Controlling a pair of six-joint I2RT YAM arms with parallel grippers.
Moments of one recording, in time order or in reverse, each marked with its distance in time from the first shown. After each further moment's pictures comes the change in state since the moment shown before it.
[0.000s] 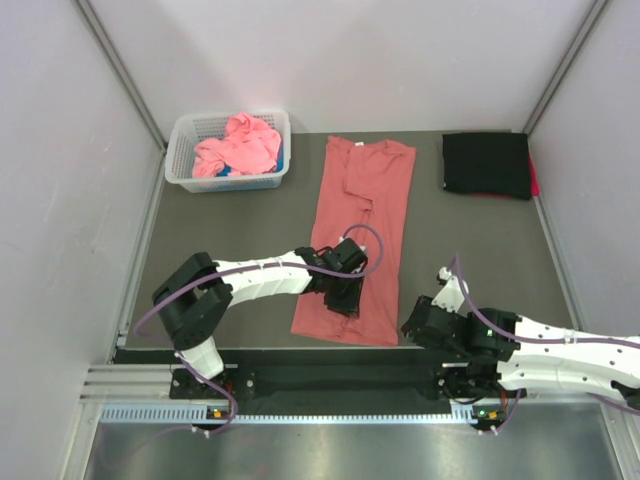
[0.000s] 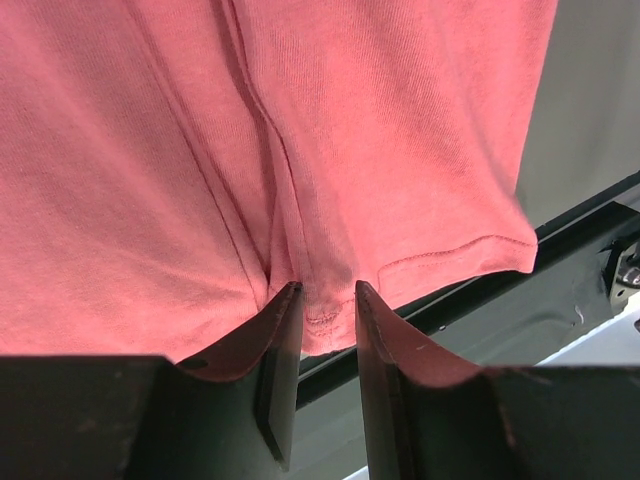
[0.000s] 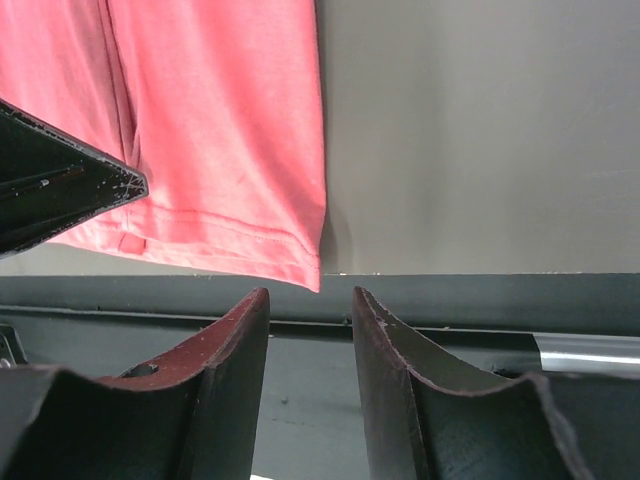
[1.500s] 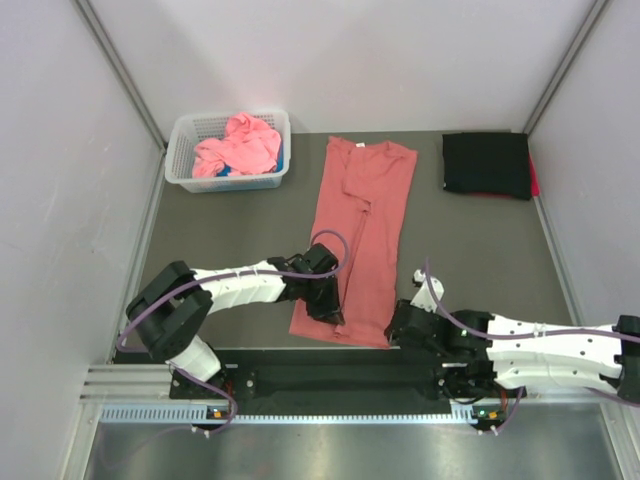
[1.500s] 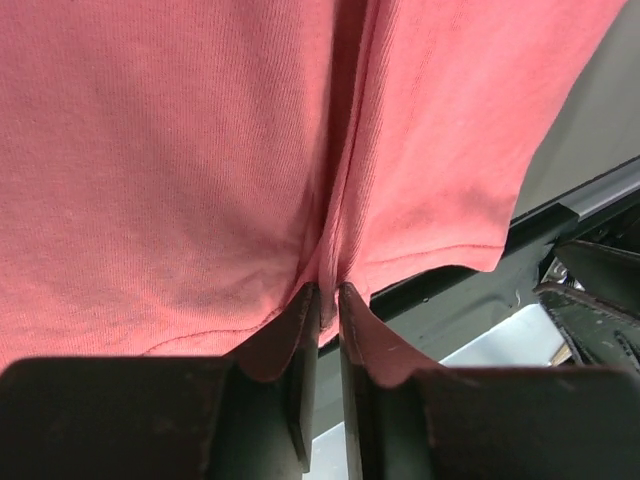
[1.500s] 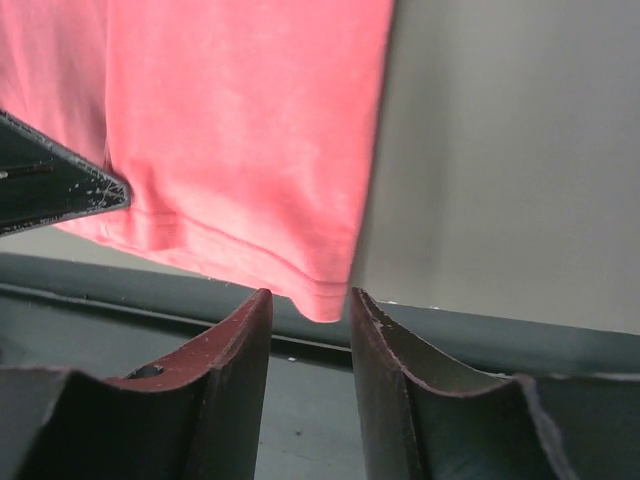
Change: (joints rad) left arm 0.103 -0.138 -0.254 0.146 0.140 -0.217; right arm 0.000 0.148 -0.066 0.264 -0.043 -0.114
